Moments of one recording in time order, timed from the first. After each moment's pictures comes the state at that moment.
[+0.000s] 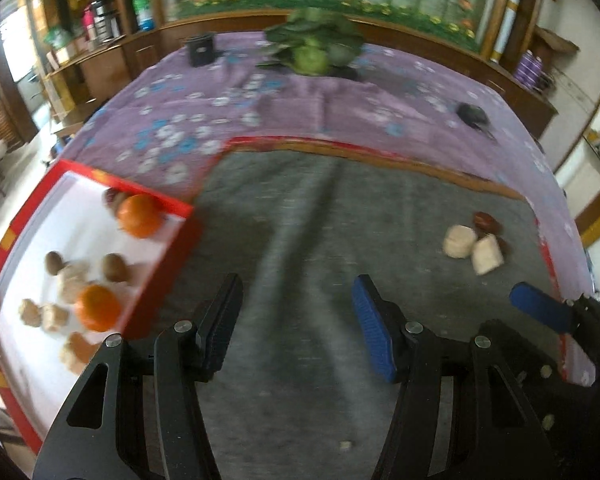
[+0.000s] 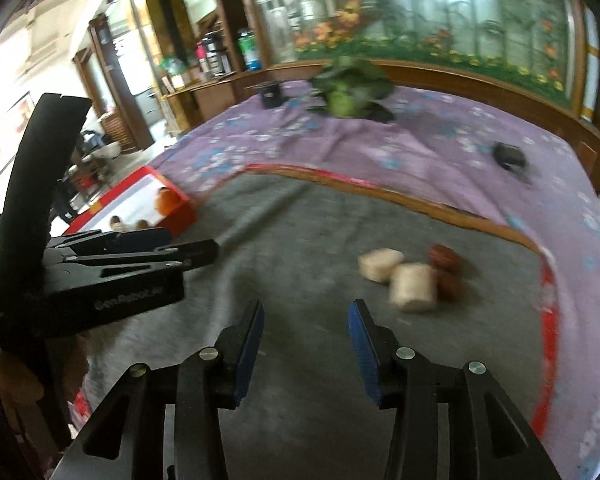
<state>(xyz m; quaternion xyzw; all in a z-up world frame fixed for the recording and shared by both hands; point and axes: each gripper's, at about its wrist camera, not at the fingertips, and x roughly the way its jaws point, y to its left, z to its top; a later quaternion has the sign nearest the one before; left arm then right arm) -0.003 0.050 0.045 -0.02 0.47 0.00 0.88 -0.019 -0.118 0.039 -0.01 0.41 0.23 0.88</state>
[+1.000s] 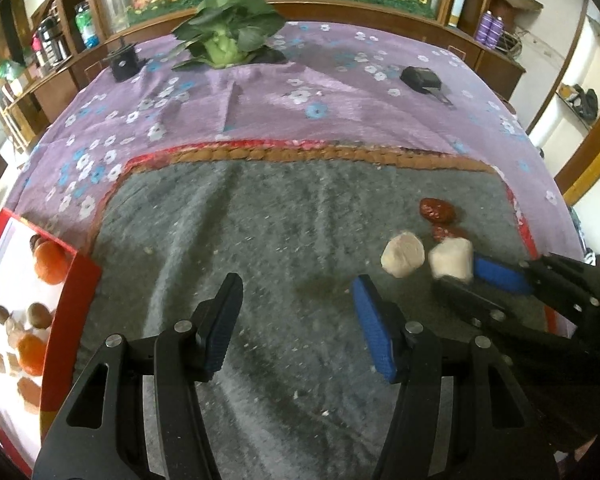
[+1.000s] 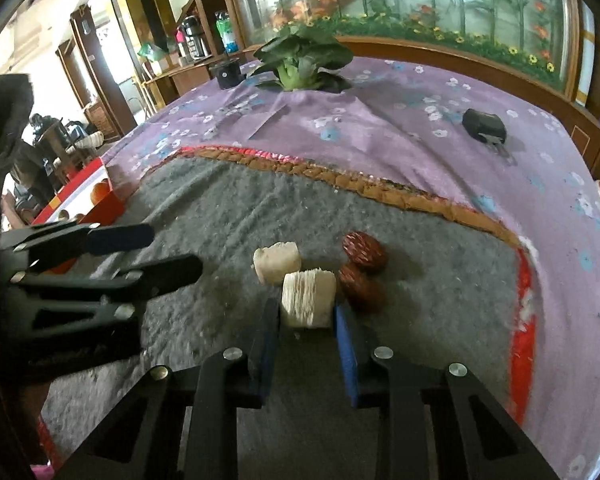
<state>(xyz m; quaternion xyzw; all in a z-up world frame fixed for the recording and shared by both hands) 0.030 -0.012 0.029 0.03 0.49 -0.06 0.87 0.026 -0.156 0.011 -0.02 0.44 0.22 0.87</state>
